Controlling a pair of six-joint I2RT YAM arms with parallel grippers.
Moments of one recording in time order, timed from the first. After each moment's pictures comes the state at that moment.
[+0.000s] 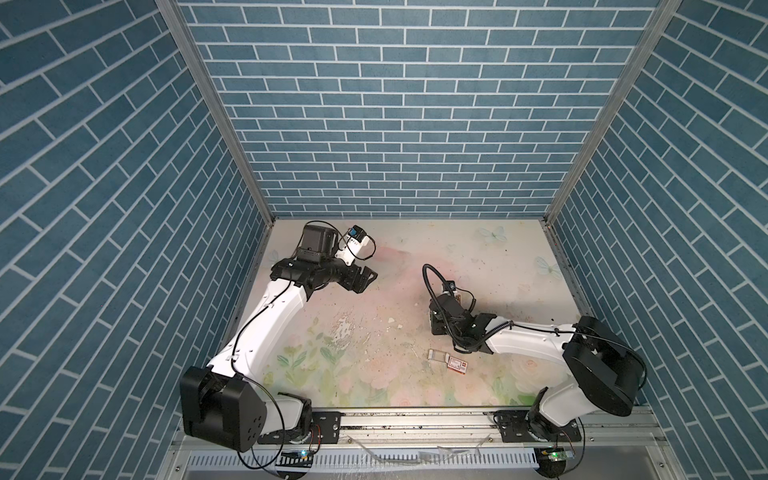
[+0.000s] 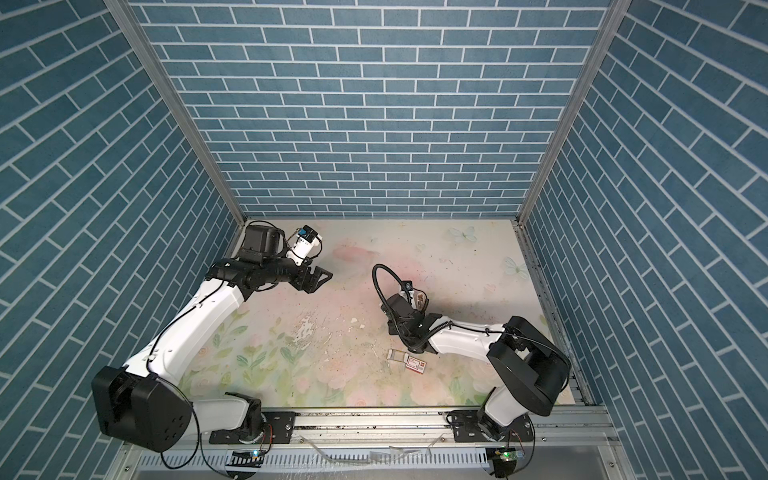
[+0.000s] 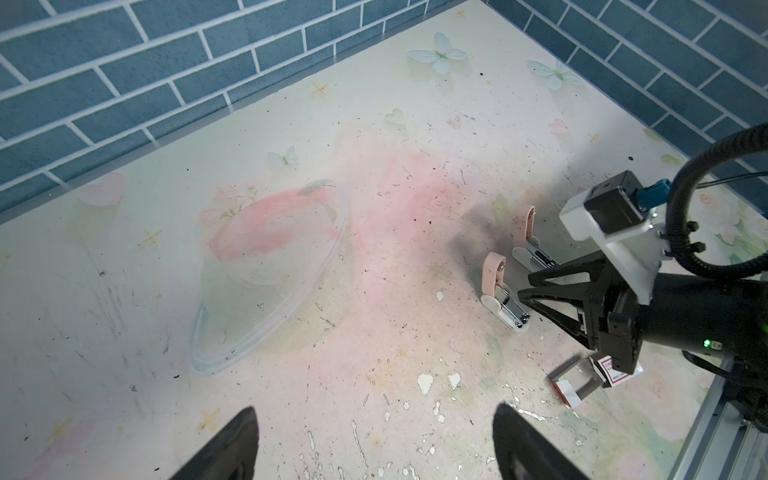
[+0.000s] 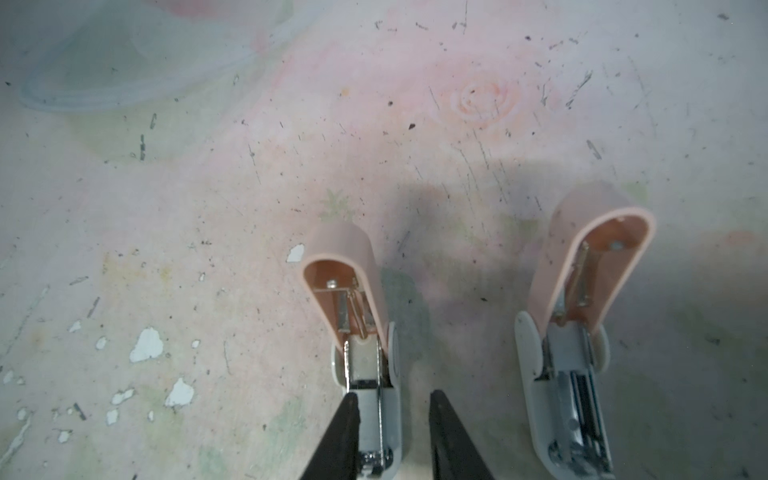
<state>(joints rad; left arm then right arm) -0.26 1.32 1.20 -0.67 0.42 0.24 0.92 1.53 0.75 -0.13 0.36 0.68</state>
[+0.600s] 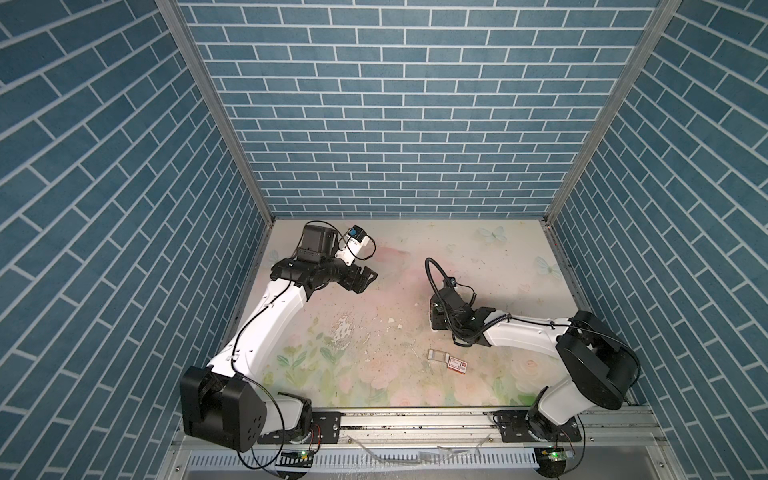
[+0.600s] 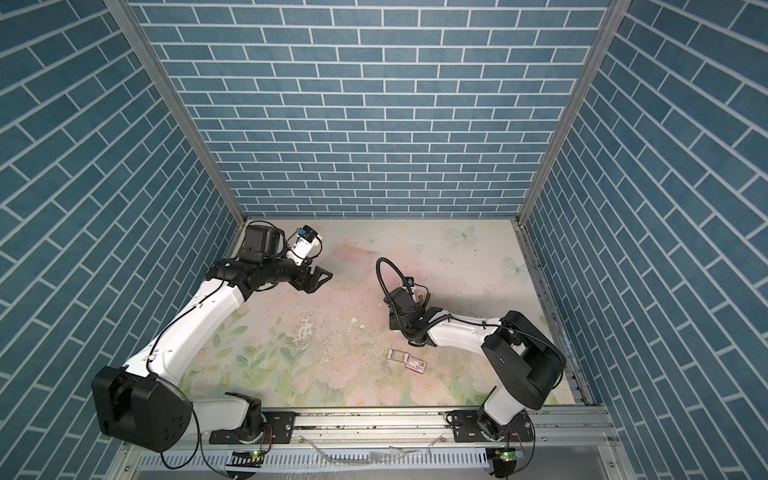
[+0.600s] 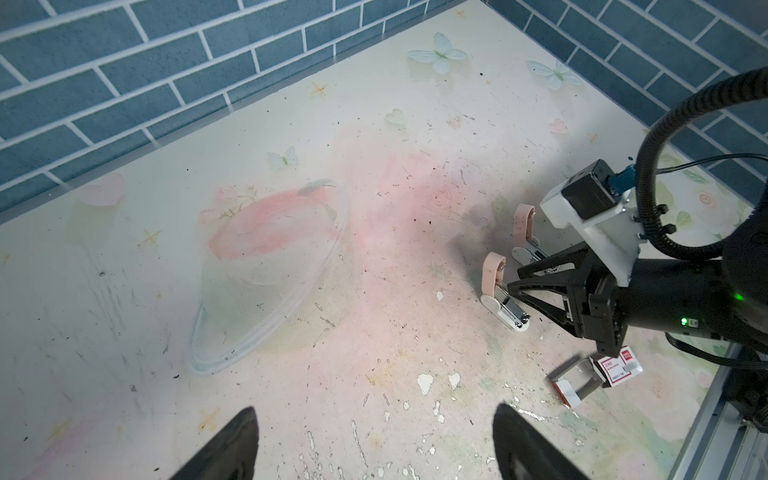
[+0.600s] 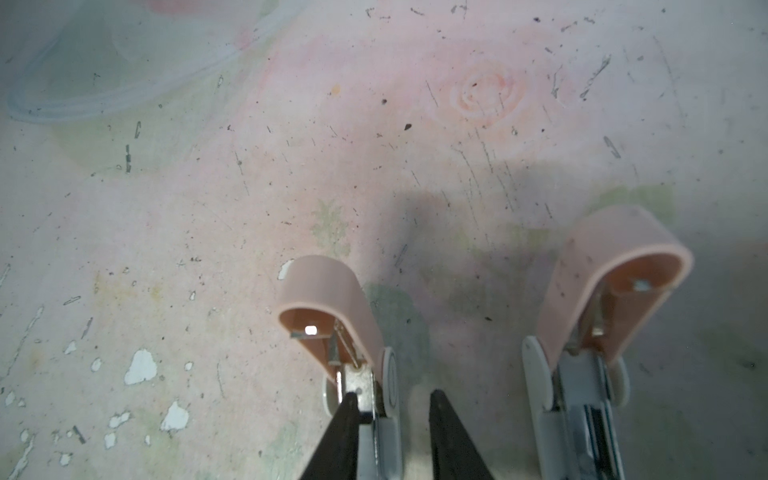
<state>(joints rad) -0.26 1.32 1.20 -0.67 0.42 0.24 0.87 1.59 0.79 -0.13 0.28 0.67</state>
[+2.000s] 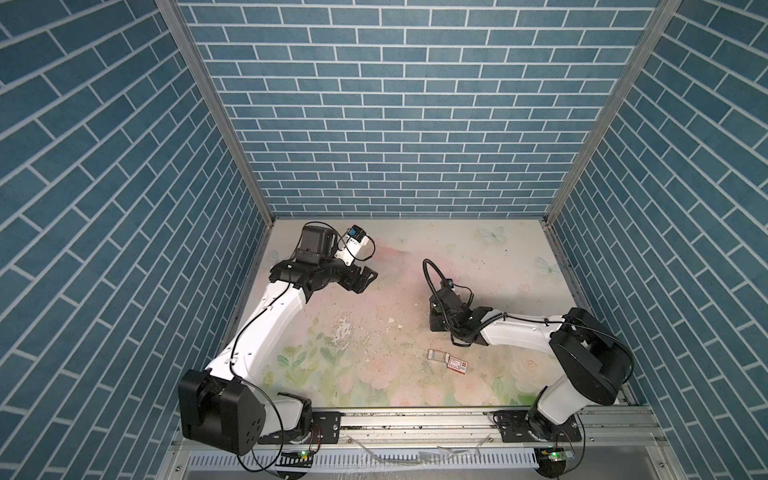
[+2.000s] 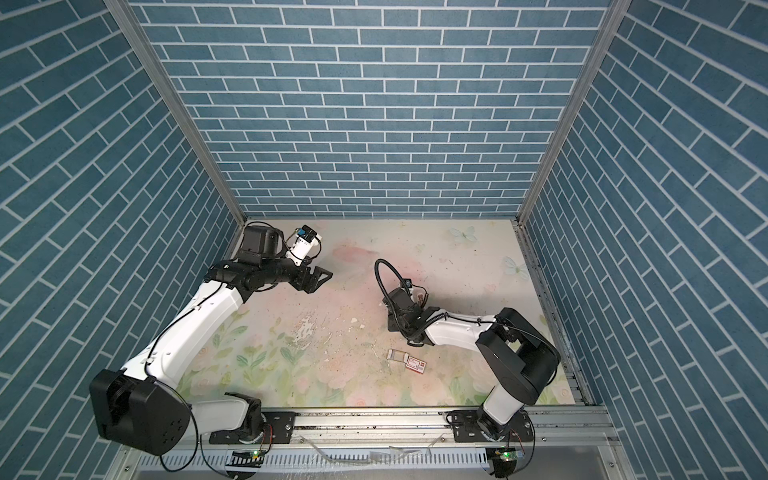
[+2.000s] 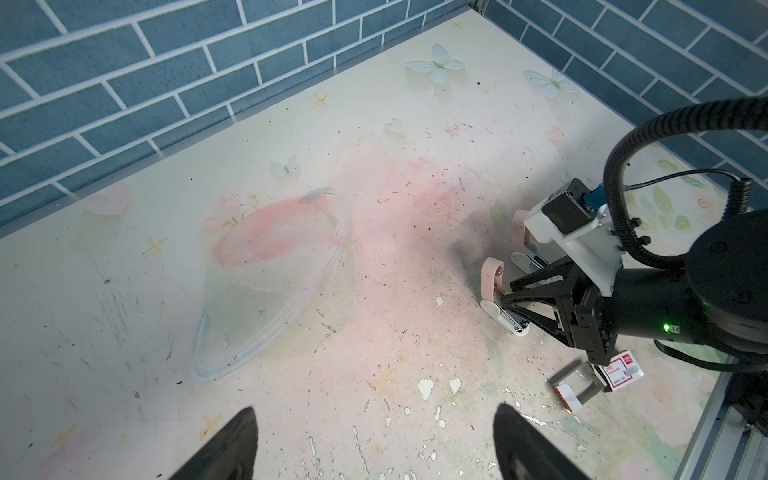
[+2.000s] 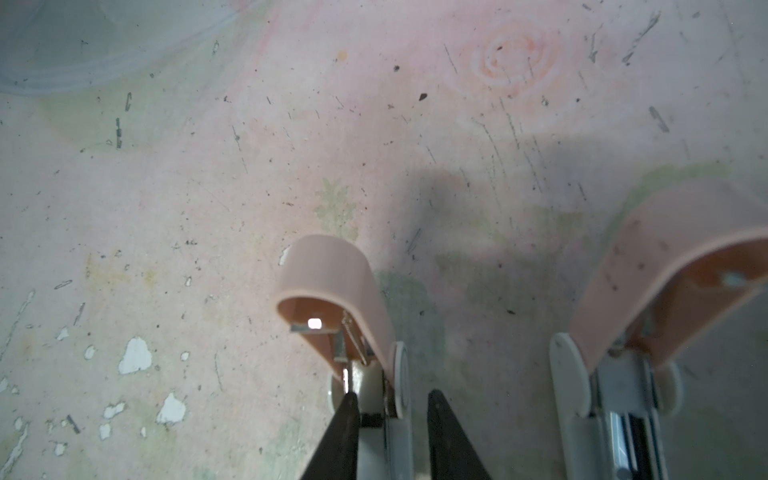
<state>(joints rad) -0.26 1.31 1.19 -0.64 0.43 0.23 0.87 1.62 0.79 -0.12 0.24 0.68</state>
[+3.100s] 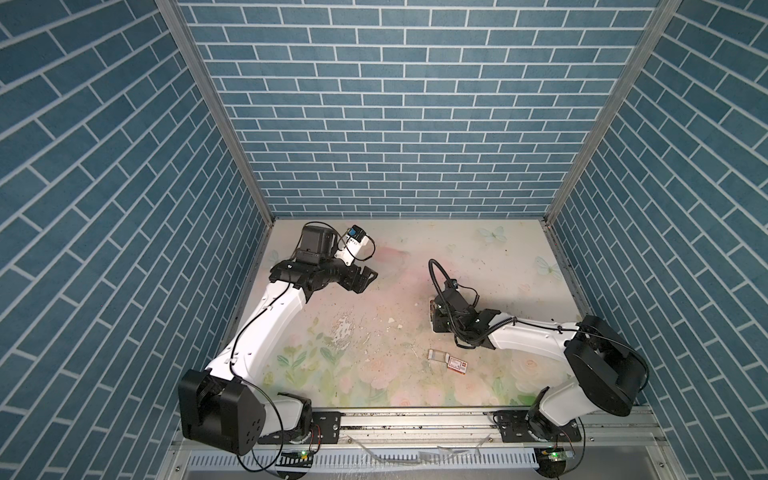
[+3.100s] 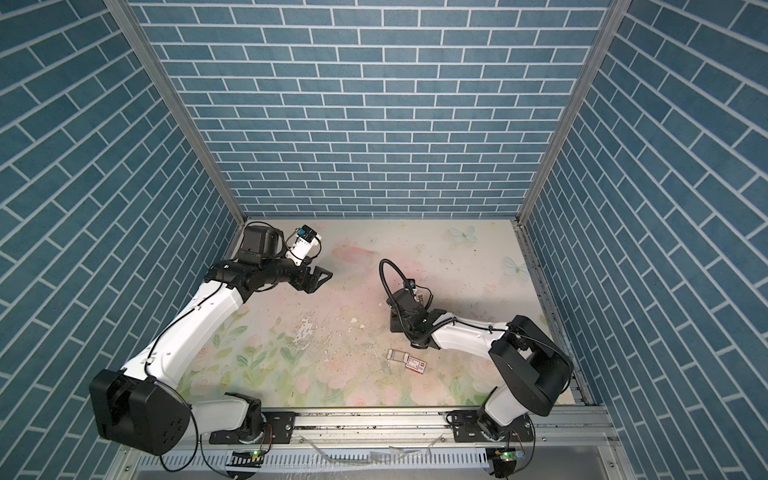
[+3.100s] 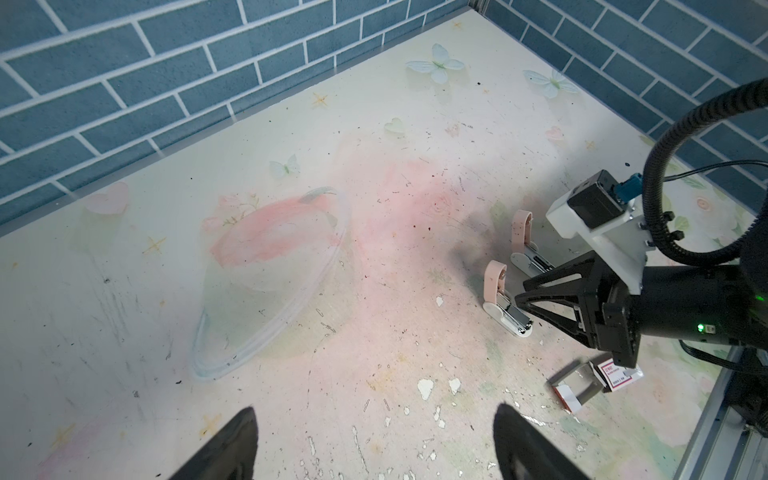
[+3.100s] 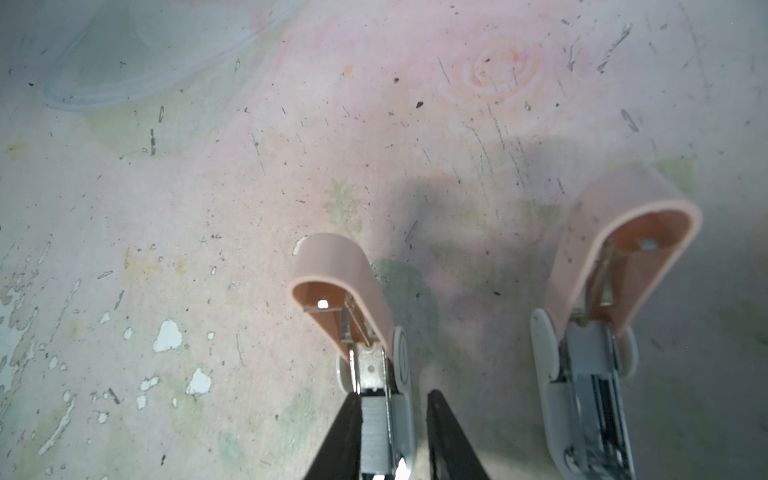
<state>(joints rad) -0.26 1.31 1.19 -0.64 0.43 0.23 0.87 1.53 0.75 -0.14 0.23 0.69</state>
